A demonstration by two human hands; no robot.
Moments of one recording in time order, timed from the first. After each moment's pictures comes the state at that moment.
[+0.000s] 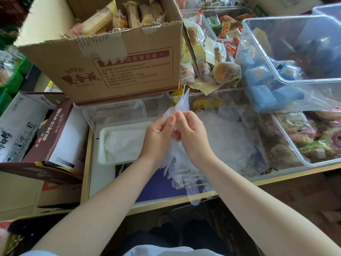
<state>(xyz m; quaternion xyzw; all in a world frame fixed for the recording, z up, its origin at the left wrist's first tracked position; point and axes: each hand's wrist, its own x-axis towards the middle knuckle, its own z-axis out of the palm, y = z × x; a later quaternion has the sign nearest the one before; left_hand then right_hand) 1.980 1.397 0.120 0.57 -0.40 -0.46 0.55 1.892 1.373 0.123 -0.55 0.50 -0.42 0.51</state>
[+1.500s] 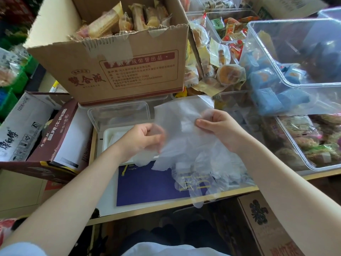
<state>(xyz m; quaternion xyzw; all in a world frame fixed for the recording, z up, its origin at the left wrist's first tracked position) 2.060 1.392 0.108 0.57 -0.48 -0.57 0.35 1.831 1.322 0.127 -0.55 0.46 -0.31 0.62</state>
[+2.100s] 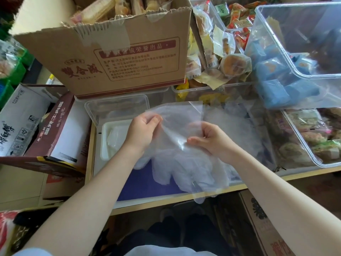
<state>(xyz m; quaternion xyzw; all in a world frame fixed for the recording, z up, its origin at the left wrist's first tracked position) 2.035 1.377 0.087 0.69 -0.41 -0.39 0.46 1.839 1.349 0.094 -0.63 0.47 -0.21 0.58</state>
